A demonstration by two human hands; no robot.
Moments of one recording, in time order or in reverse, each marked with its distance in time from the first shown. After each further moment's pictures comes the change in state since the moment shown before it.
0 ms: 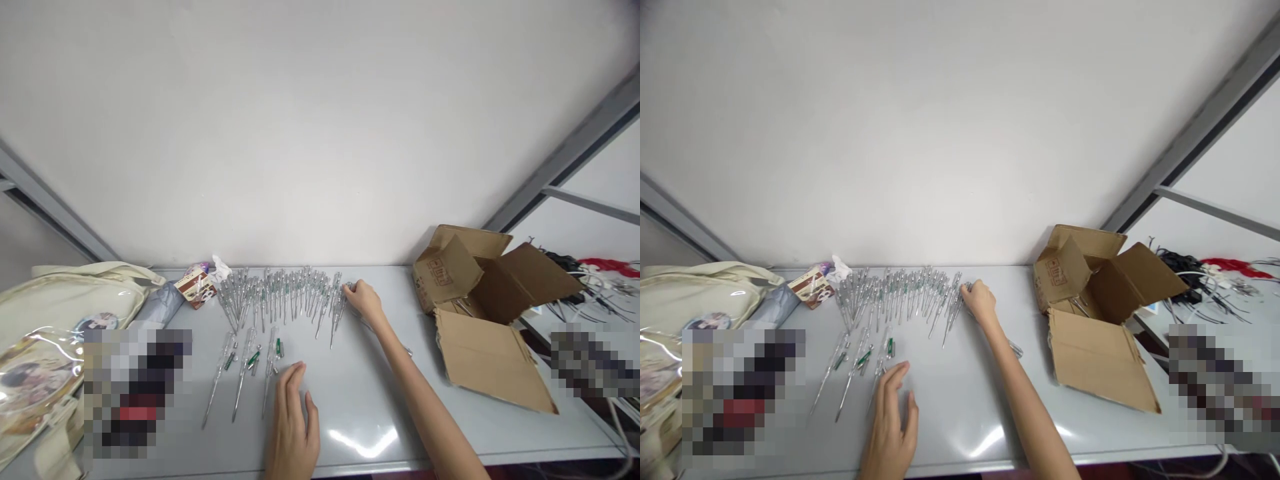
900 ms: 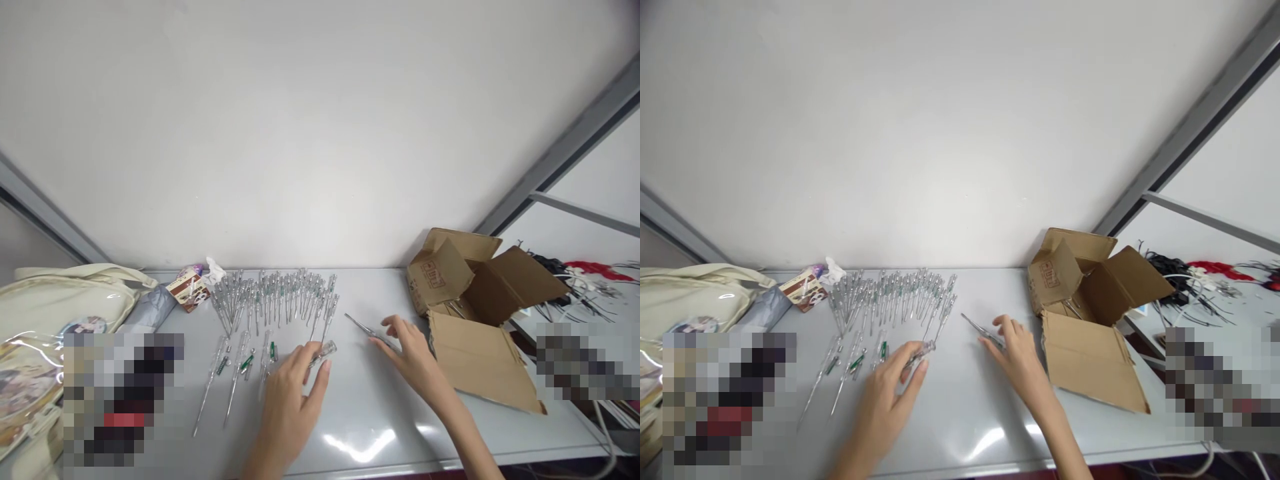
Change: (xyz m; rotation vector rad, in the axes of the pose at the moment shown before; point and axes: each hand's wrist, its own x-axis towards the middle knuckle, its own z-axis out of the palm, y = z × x) left_hand 0.074 0.041 -0.033 -0.128 -0.291 -0.024; right_hand -0.110 0.080 -0.056 0.211 0.081 -0.319
